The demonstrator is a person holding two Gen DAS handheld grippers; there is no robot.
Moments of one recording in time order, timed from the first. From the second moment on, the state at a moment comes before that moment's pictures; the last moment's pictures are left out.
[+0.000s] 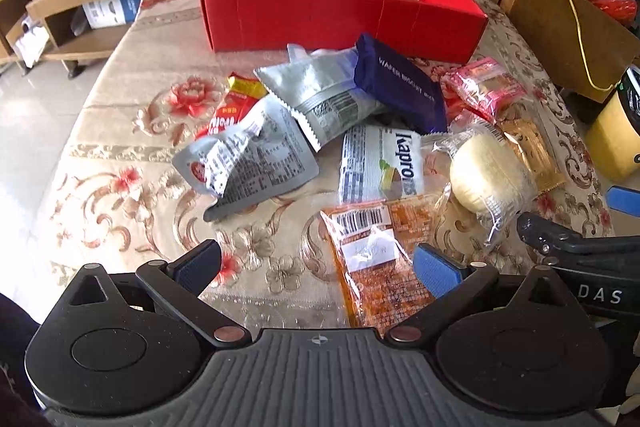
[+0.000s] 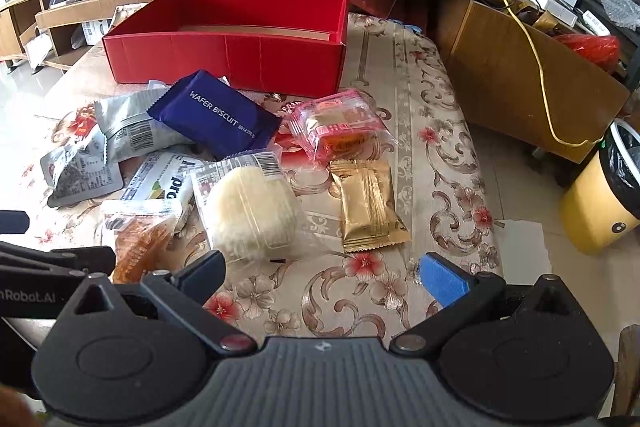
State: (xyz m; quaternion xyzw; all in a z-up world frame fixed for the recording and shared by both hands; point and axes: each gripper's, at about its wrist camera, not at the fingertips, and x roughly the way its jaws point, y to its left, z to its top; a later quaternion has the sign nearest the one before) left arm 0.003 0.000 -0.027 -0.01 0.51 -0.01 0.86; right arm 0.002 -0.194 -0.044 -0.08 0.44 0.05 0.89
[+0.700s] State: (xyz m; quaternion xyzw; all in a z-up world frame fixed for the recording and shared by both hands) left arm 0.000 -0.007 -0.032 -0.03 0.53 0.00 0.85; right arm 0.003 -0.209 -0.036 -0.05 0.44 0.04 0.90
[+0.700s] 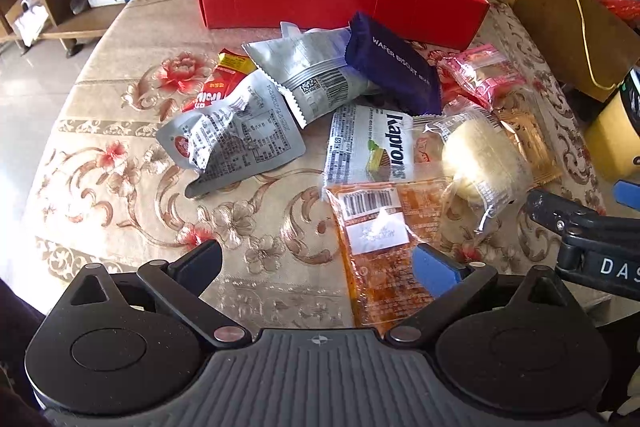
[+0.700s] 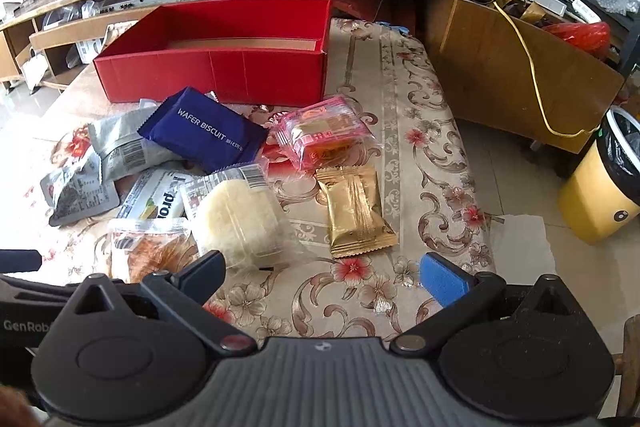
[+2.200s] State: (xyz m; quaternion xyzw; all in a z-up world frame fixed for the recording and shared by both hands) left arm 0.006 -0.044 -0.064 -0.04 0.59 0.00 0.81; right arm -0.007 -0.246 -0.011 0.03 0.40 0.07 0.91
